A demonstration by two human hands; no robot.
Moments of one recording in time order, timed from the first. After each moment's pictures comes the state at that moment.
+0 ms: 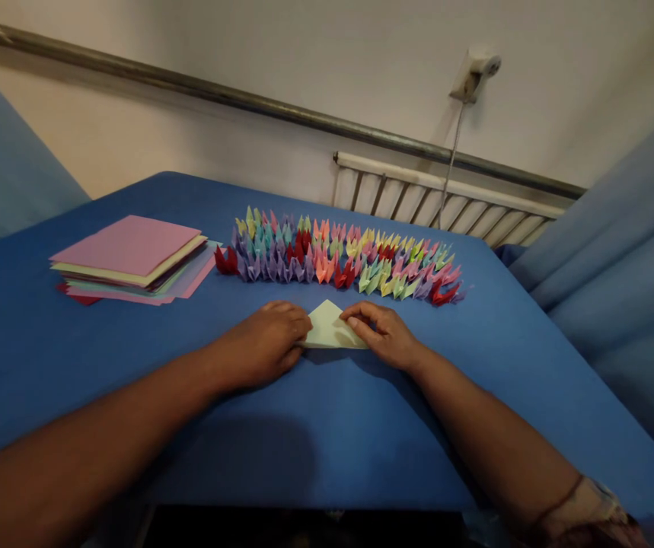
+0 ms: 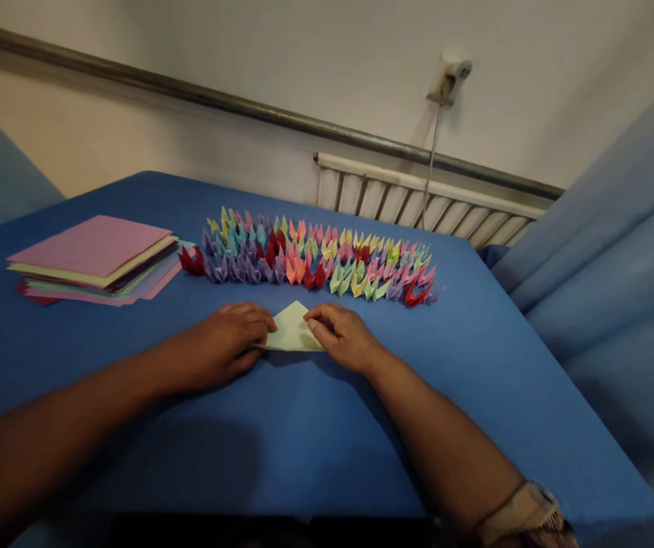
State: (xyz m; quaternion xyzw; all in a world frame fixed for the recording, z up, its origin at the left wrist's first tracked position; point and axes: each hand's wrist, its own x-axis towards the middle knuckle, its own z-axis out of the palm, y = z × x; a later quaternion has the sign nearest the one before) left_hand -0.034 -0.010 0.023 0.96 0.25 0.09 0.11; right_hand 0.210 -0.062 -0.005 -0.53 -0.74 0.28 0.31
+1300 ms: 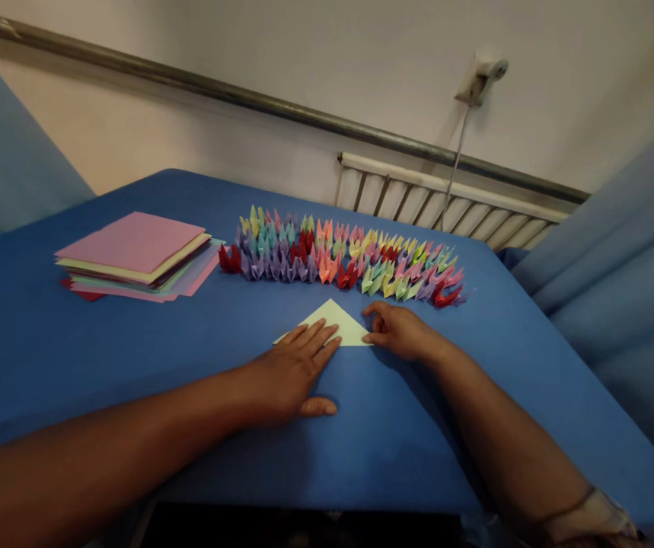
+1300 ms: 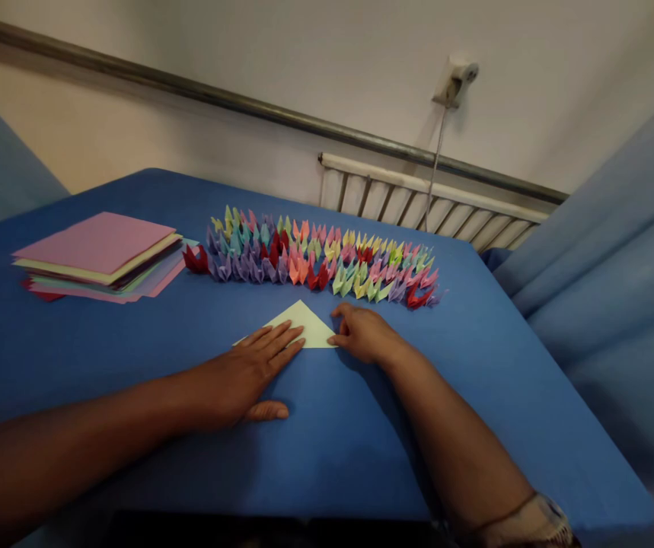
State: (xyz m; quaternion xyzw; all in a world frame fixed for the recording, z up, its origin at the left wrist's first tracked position) left_hand -0.022 -0.042 -0.008 0.96 0.22 -0.03 0.15; right_hand 0.240 -0.050 -0.012 -0.61 -0.73 0.27 0.14
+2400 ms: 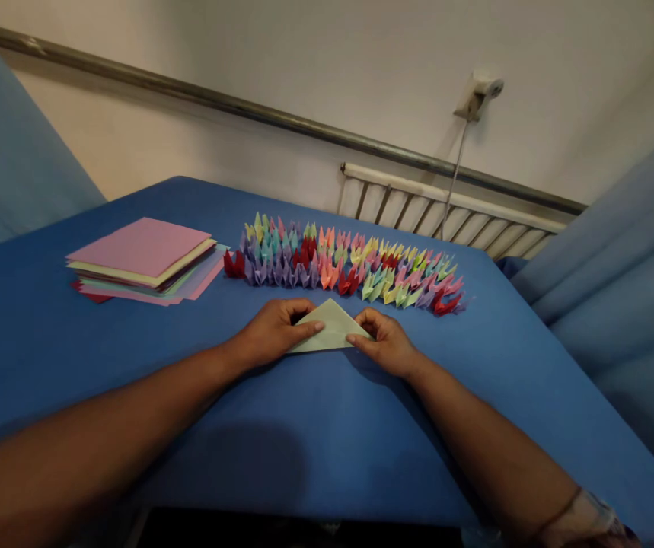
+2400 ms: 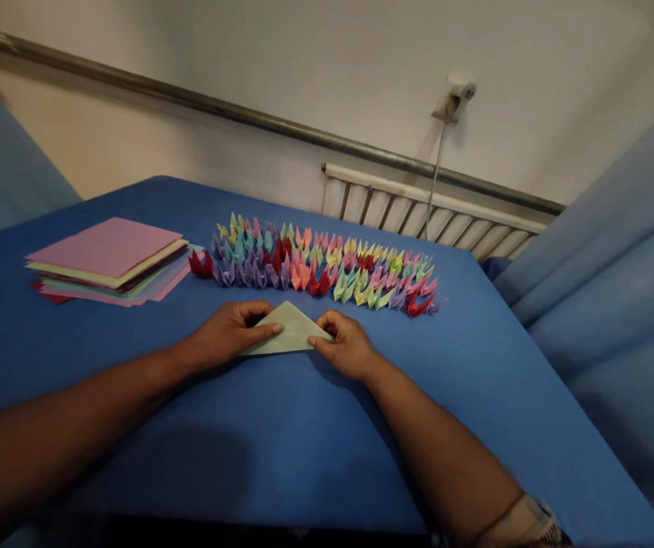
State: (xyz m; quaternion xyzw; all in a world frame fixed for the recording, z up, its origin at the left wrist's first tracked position) left_hand -0.019 0.002 0.013 0.76 0.38 0.23 0.48; right_hand 0.202 -0.055 -0.031 -0.49 -0.64 0.41 0.43
